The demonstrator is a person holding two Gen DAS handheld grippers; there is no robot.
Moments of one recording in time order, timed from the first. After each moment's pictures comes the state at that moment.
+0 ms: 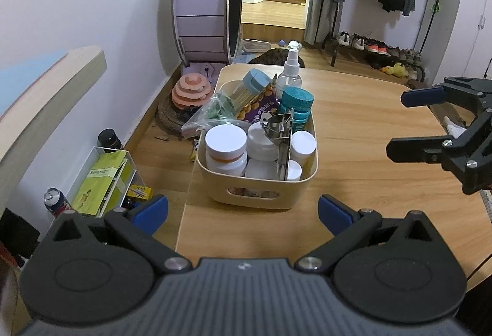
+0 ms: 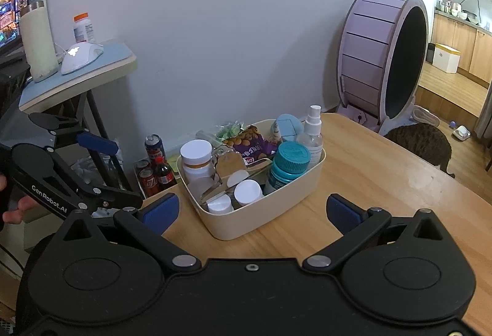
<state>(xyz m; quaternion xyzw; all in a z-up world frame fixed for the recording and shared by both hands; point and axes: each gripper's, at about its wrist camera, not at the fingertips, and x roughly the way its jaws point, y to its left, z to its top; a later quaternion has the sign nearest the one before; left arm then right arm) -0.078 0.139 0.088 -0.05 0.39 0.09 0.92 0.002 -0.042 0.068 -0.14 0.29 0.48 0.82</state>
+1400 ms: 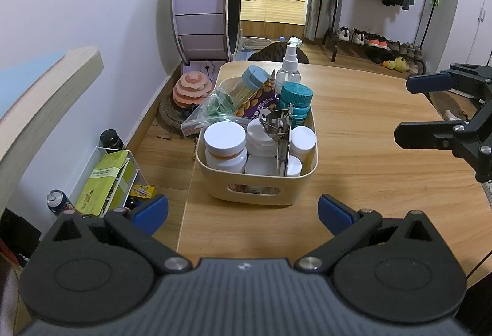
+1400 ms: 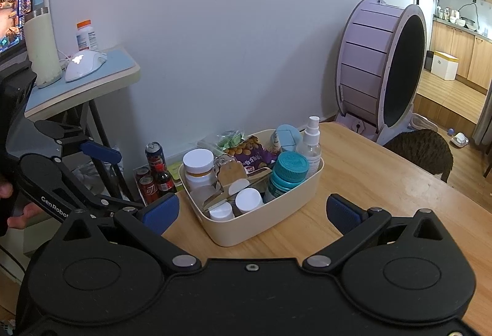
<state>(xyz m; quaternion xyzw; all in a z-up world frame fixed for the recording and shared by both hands) -0.076 0.133 0.086 -0.03 0.39 0.09 0.92 -0.002 -0.049 0.075 -0.13 0.27 0.48 0.82</state>
